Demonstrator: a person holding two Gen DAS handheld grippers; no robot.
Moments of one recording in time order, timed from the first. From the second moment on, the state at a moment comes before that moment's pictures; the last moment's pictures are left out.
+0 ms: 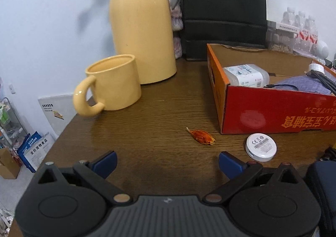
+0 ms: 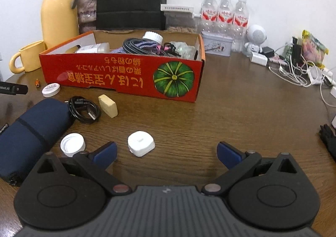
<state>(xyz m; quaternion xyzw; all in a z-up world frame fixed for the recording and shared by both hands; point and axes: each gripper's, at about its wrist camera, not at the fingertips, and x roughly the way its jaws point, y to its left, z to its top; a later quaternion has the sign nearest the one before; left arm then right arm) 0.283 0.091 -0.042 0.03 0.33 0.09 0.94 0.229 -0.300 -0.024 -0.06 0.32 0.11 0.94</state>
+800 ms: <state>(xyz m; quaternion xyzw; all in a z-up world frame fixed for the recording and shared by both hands) 0.323 0.102 -0.047 0.03 0.33 -0.04 0.94 0.237 -0.298 -0.026 -0.03 0.33 0.10 0.94</state>
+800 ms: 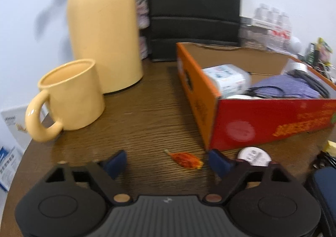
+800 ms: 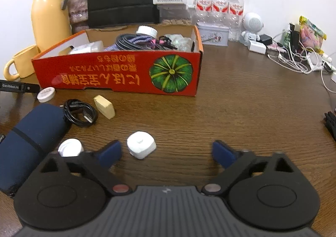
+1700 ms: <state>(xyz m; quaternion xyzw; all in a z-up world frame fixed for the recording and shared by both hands) 0.247 0.066 -0.024 0.02 0.25 -0.01 0.97 0.226 -0.303 -0.017 0.00 0.29 0.14 0.95</state>
